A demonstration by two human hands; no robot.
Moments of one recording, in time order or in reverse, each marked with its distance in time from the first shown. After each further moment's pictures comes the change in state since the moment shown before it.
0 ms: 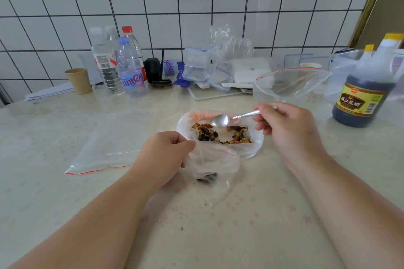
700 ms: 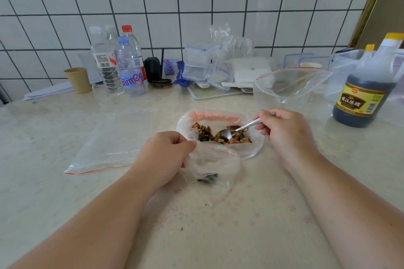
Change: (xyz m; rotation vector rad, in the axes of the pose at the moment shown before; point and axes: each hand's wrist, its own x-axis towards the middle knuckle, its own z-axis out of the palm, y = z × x) left_hand 0.003 -0.003 0.000 0.004 -0.015 0.013; right_hand 0.010 0.013 0.005 -0.092 0.028 0.144
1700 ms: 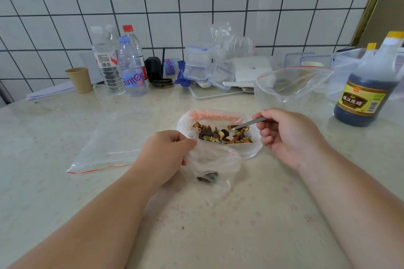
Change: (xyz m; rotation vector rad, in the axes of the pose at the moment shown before) left_hand -0.003 0.003 0.000 -0.050 -0.011 -0.022; right_hand -0.008 -0.023 -0.003 0.483 -0.204 0.373
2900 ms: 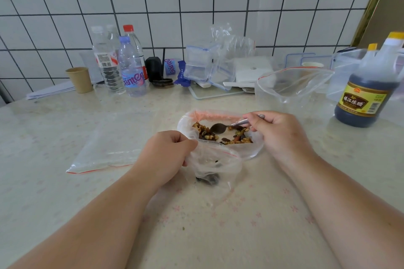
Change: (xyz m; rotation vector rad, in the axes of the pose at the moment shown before) left_hand 0.000 0.002 0.000 0.045 0.018 -0.003; right_hand 0.009 0.024 -0.003 -0.574 0.083 -0.438
